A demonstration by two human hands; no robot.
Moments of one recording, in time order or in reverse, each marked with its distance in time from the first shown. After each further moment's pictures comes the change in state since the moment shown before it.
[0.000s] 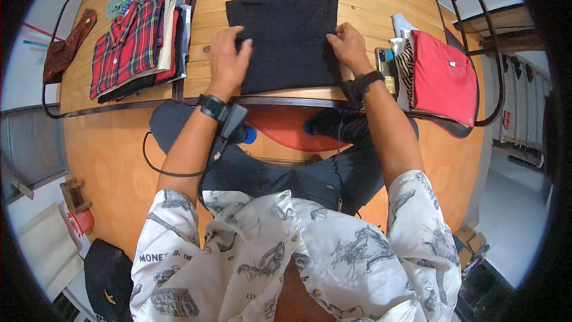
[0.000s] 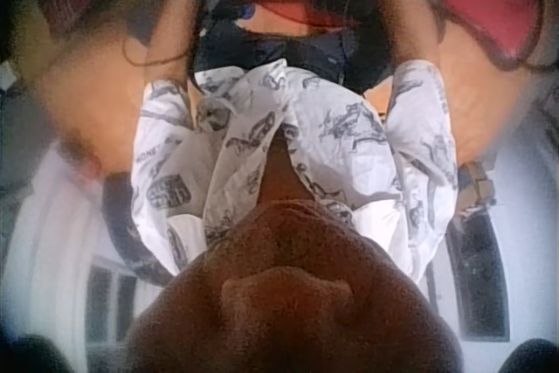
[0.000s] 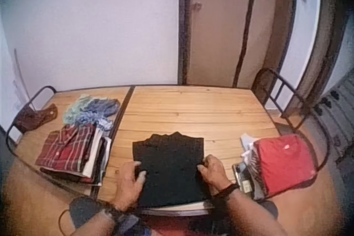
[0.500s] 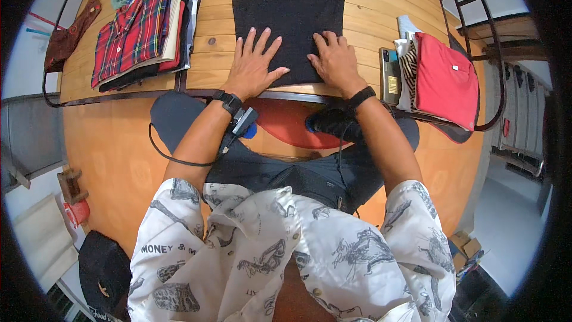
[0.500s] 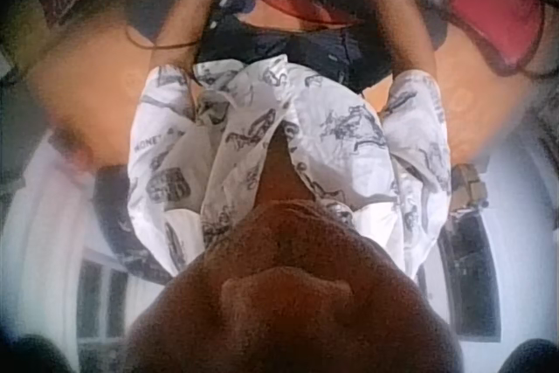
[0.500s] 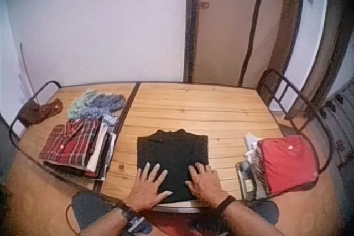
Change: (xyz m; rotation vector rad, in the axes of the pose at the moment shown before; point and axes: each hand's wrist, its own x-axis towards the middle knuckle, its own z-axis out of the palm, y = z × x) left_hand -0.034 -0.005 0.026 0.520 -0.348 0.348; right_hand -0.055 -0.064 0.003 -0.467 -0.075 -0.445
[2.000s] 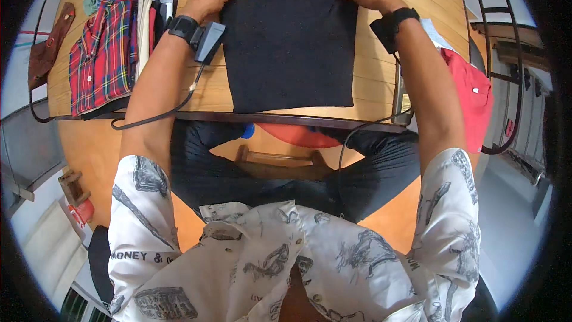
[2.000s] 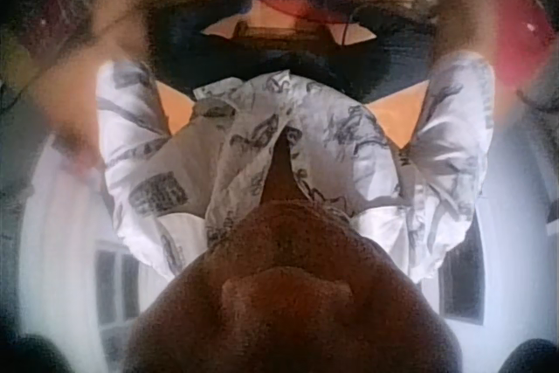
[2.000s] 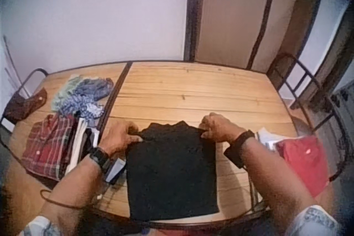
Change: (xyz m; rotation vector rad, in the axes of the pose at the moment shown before) left_hand 0.166 -0.164 -0.005 -0.343 -0.024 -0.220; right_hand 0.187 0.161 0.037 0.269 -0.409 -0.030
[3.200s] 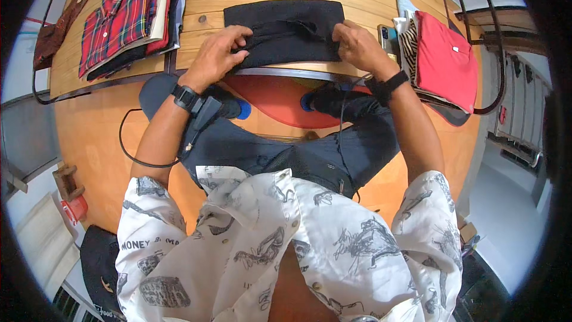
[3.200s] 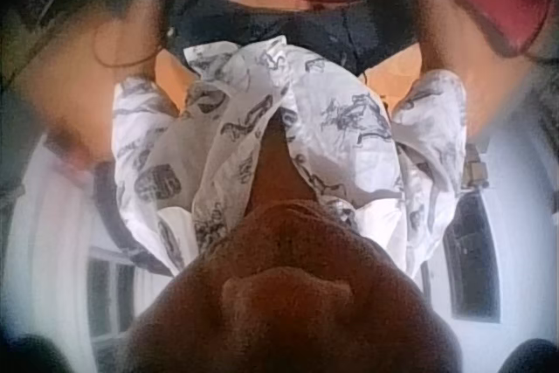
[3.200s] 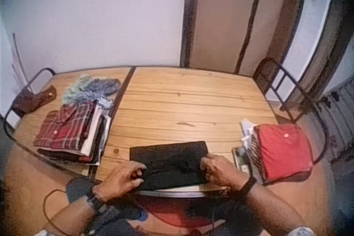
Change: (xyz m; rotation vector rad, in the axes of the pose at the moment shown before) left_hand -0.222 0.089 -0.005 -0.312 -0.137 0.142; right_hand -0.208 -0.109 0.041 0.053 0.099 -0.183
